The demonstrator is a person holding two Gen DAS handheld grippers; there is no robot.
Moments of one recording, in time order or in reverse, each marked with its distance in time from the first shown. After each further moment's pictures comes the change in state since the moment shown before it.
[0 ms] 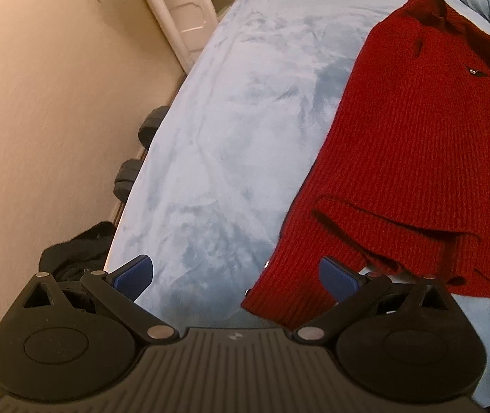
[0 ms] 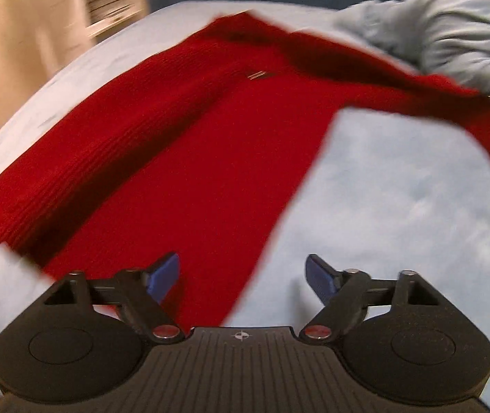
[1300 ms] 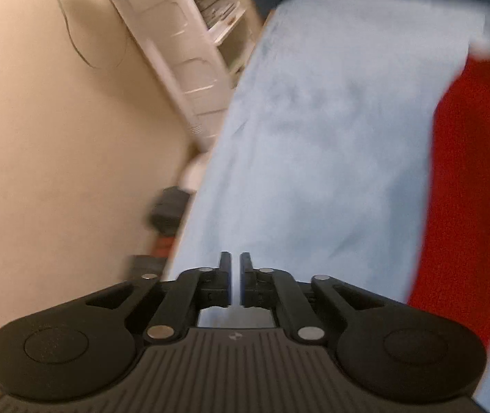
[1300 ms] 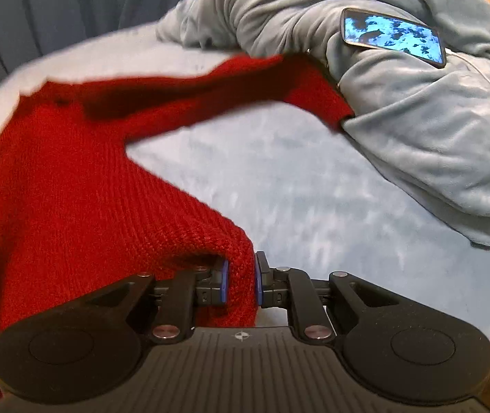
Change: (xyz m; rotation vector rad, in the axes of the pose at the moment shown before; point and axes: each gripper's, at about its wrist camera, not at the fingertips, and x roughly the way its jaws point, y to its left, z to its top) left arm 0.094 0.027 0.157 0.007 -0.188 -0.012; right arm -0.021 -0.171 0.038 0.424 -0.073 -0.329
